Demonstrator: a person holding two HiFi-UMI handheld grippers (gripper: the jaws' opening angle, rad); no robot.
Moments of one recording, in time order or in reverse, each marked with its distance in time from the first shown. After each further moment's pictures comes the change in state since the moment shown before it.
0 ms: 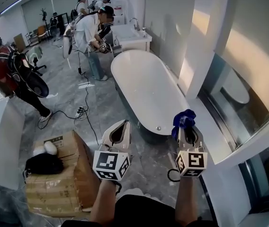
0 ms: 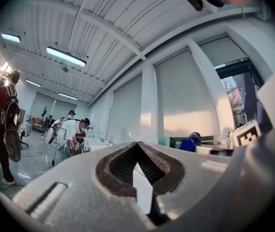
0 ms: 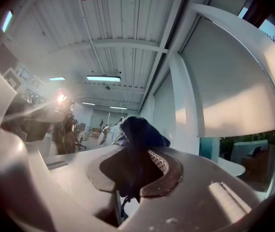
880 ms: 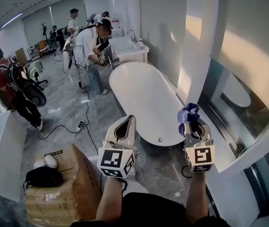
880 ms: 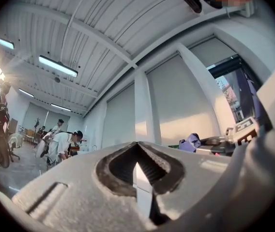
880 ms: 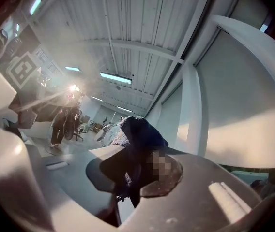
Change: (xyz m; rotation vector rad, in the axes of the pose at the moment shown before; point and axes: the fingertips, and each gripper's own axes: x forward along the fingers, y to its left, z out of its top) left arm 0.061 -0.026 0.016 0.065 -0.124 -0.039; right arm 0.034 -0.050 0.009 -0.235 -0.067 0.056
